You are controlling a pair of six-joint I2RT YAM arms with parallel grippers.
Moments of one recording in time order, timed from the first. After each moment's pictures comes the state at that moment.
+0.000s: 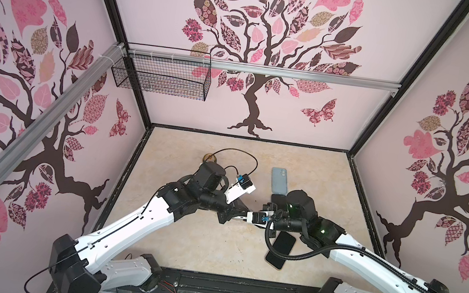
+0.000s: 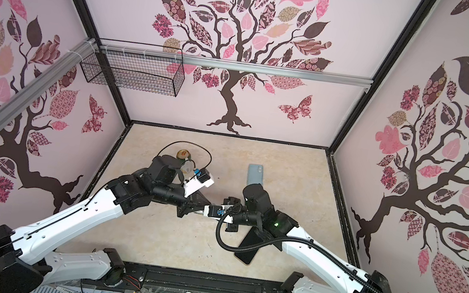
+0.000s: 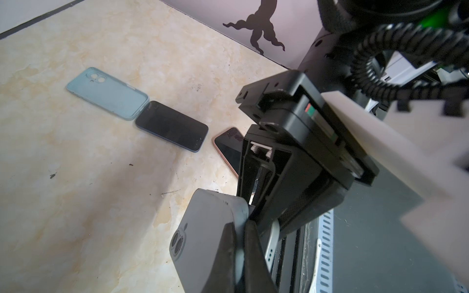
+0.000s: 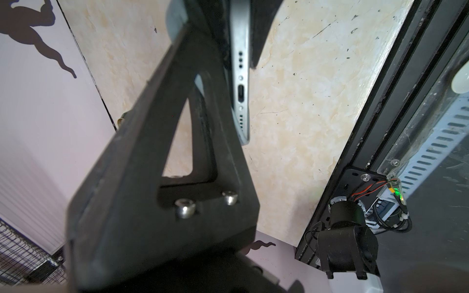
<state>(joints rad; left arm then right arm) -0.73 1.16 1.09 -0.60 0.54 0.10 0.82 1.09 0.79 -0.15 -0.53 -0.73</state>
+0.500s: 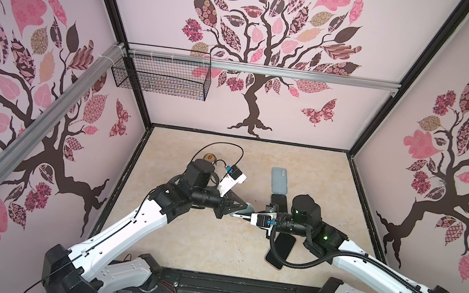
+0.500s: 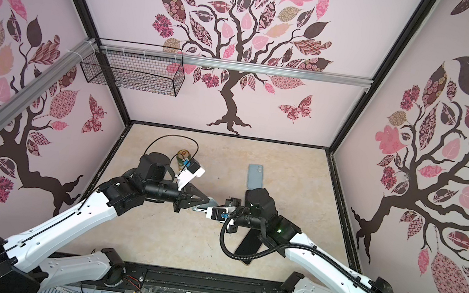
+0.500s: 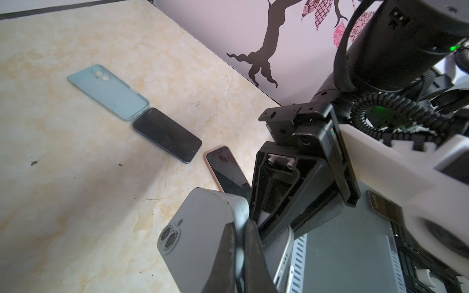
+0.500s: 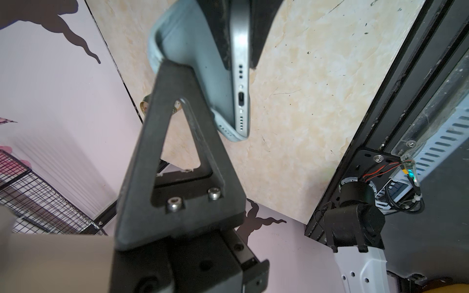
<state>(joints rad) -0.63 1.11 1.02 -0.48 0.64 -0.11 0.82 1.03 0.71 0.00 -0.53 -0.69</state>
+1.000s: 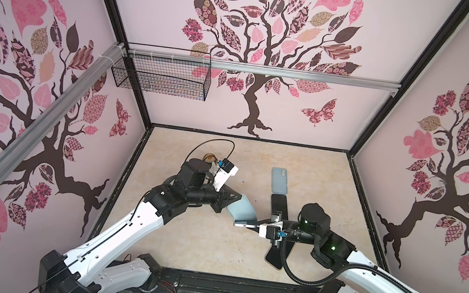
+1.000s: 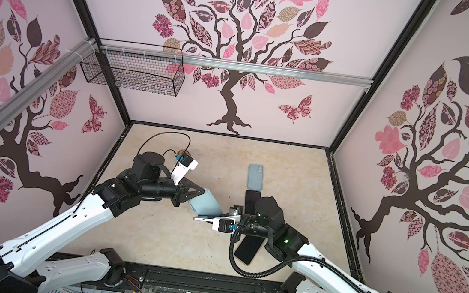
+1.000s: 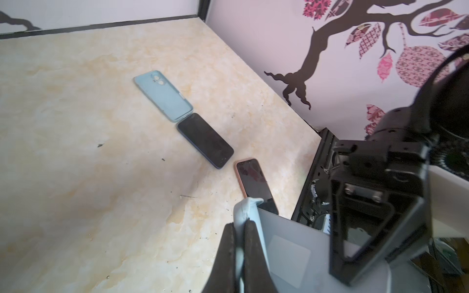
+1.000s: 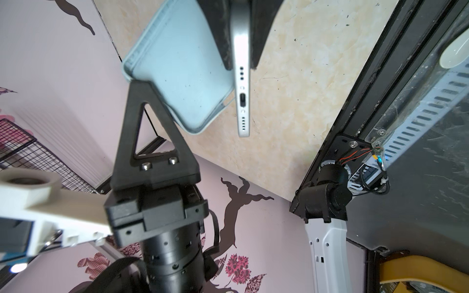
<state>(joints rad) -0.60 1.07 0.99 -0.45 0.46 -0.19 0.83 0.88 0.61 0.05 -0.60 -0.67</state>
